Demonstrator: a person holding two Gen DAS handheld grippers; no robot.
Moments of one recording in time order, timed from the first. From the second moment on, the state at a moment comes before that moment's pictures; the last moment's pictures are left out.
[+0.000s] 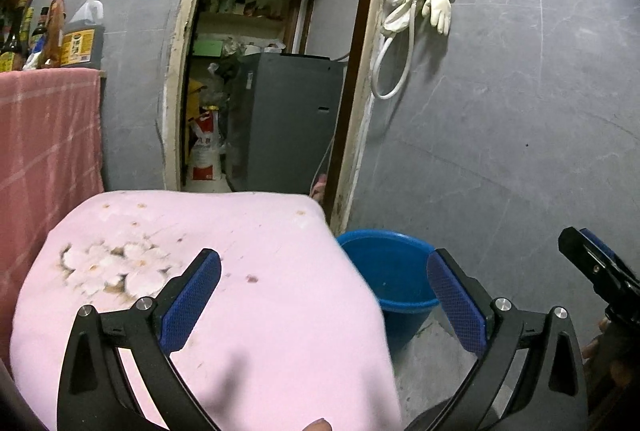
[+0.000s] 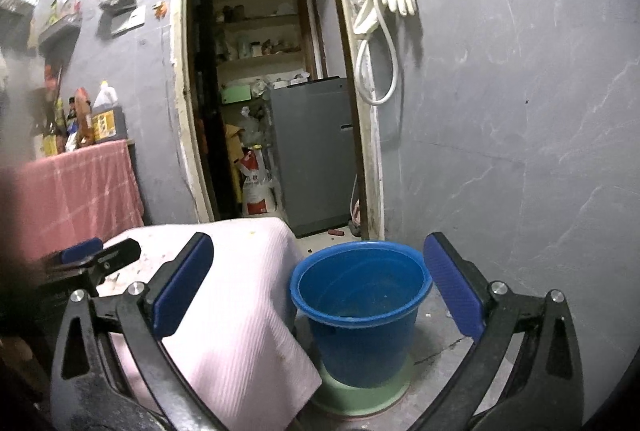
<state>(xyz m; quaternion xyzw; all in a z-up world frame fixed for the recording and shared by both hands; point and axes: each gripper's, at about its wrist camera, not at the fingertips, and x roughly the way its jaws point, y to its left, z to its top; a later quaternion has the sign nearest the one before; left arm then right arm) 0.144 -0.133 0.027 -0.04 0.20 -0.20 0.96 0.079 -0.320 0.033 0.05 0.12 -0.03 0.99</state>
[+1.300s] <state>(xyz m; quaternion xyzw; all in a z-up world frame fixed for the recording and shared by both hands) 0.035 -0.057 -0.029 -0.04 0.15 -0.09 0.98 0.009 -0.257 -0.019 0.03 0.11 -0.06 0.99</state>
